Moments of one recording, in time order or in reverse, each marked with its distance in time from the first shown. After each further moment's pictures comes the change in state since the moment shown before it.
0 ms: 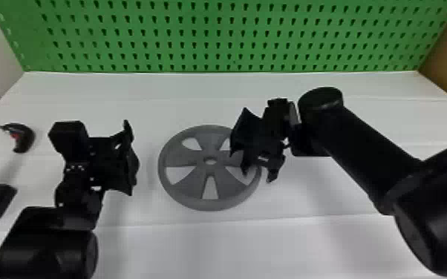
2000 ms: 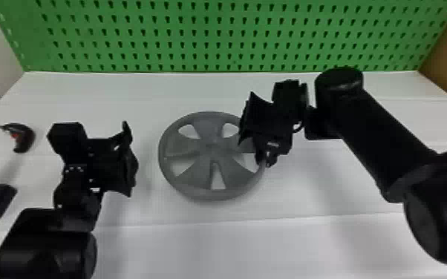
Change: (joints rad) left arm 0.006 0.002 0.003 0.000 0.004 0.000 0.000; right arm -0.013 -0.017 -0.177 -0.087 0.111 0.197 -0.038
